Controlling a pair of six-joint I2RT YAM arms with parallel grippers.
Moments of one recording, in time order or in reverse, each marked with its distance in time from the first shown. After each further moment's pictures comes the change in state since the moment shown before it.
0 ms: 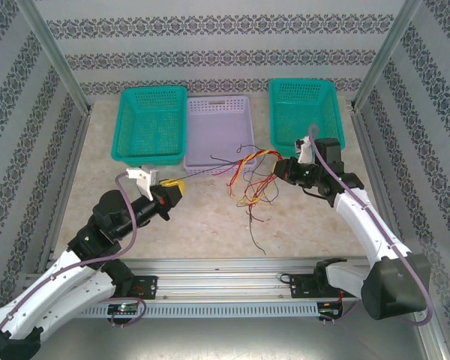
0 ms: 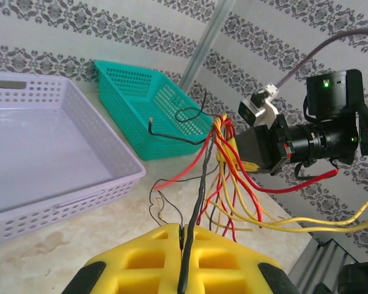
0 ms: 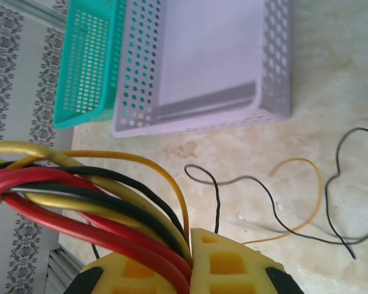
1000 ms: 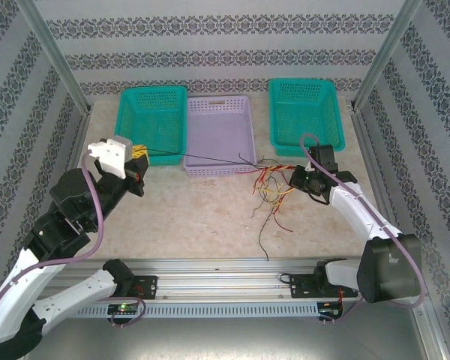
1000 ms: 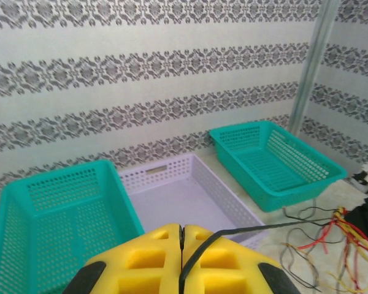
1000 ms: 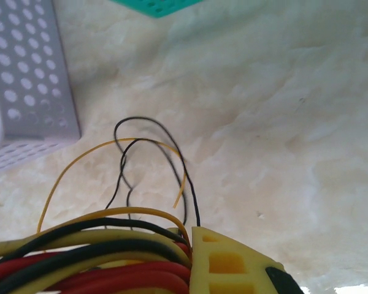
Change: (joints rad) left arm -0.003 0.138 0.557 -0.392 -0.388 0.394; right arm -0.037 0.111 -0.035 -0.105 0.496 -0.071
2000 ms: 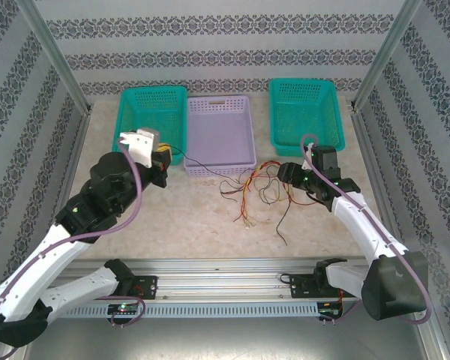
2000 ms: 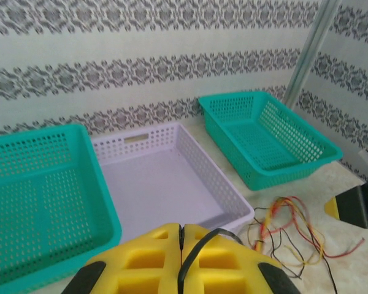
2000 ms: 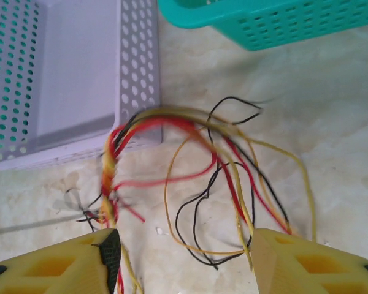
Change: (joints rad) left arm 0.002 0.170 -0.067 0.078 0.059 -0.136; right arm 0.054 -0.113 -0.039 0.113 -0.146 -0.037
